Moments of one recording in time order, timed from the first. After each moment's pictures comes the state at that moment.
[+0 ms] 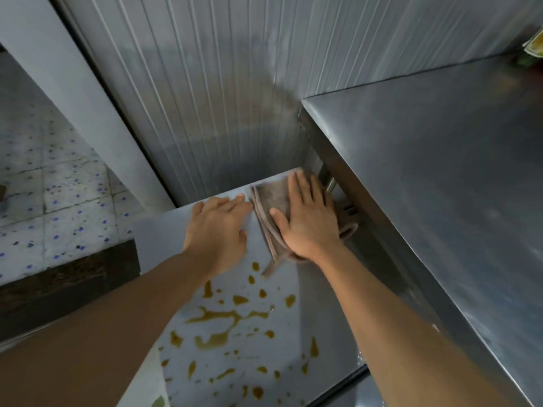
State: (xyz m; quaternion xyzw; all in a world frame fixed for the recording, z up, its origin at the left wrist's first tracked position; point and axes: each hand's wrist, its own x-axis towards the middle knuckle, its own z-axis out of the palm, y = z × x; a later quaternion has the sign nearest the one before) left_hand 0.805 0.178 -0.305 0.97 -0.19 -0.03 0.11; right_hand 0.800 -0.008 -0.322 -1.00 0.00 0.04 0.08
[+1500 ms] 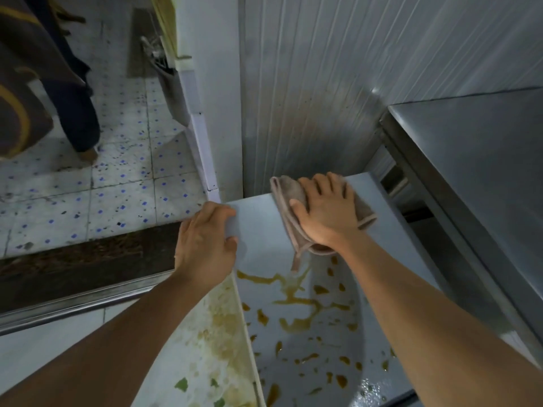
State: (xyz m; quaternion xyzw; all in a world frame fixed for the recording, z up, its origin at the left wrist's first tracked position) left_hand 0.763 0.304 -0.304 0.96 -0.03 0.00 0.27; right_hand 0.825 0.083 -0.322 -1.00 -0.05 0.02 0.04
